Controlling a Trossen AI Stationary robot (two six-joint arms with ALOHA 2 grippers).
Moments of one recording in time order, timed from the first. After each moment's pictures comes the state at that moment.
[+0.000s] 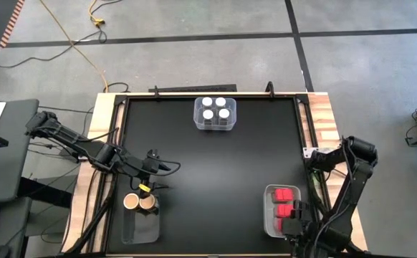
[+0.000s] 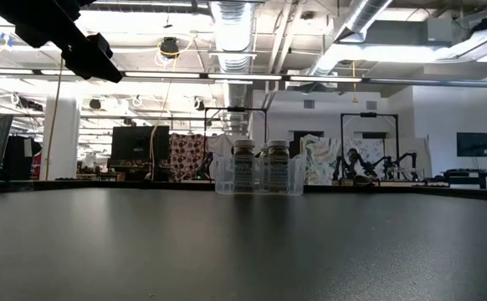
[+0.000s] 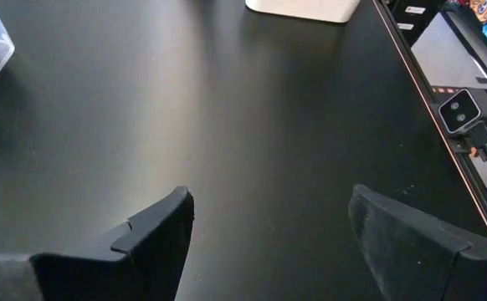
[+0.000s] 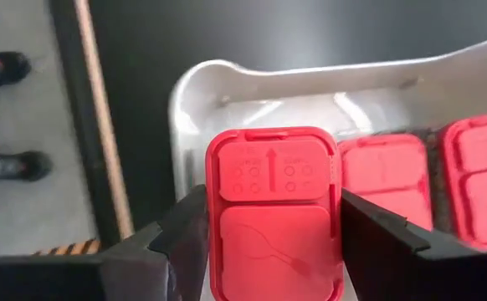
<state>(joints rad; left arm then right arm) -0.42 0.90 0.62 -0.28 -0.25 -0.32 1.14 1.71 1.35 -1.16 0.36 1.29</state>
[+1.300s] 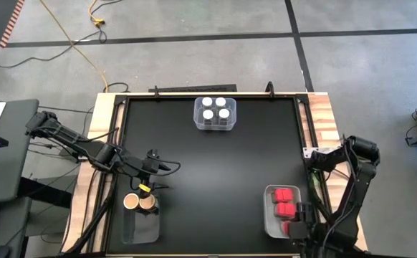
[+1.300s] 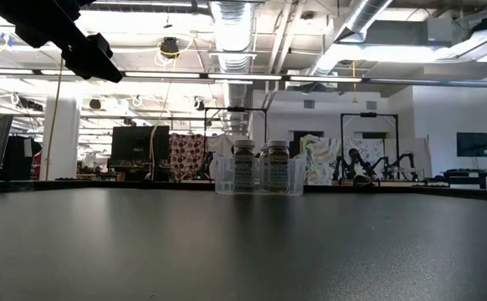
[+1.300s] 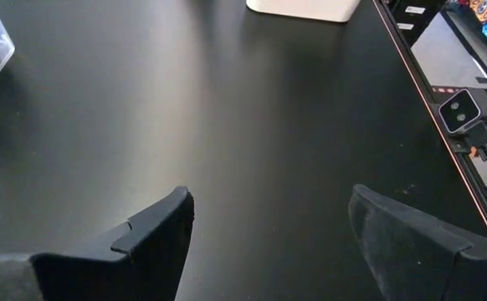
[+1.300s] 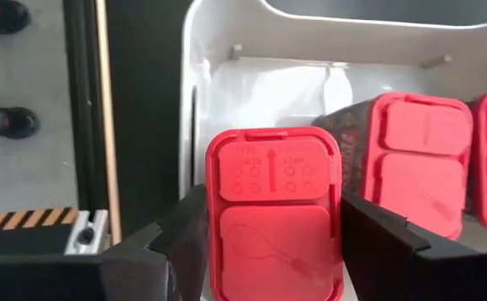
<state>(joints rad) -0.42 0.90 0.62 -0.28 -0.25 -0.32 1.21 1.70 1.27 -1.11 0.33 1.22</state>
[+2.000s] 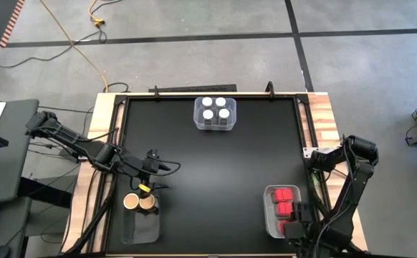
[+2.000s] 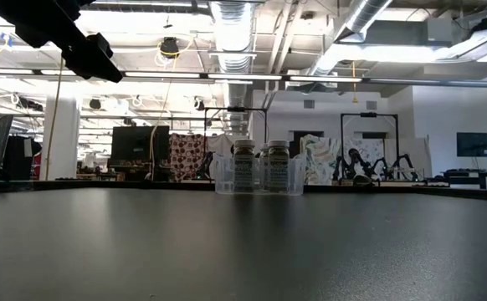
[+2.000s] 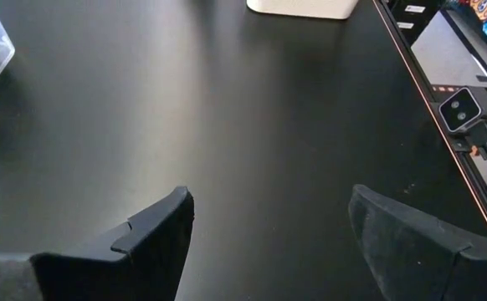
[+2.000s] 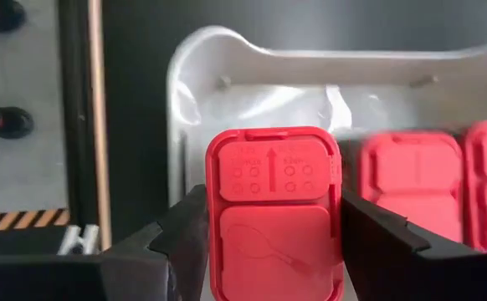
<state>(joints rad) -0.42 0.90 0.62 -0.28 -0.25 -0.31 1.17 1.70 1.27 -1.10 0.34 1.16</state>
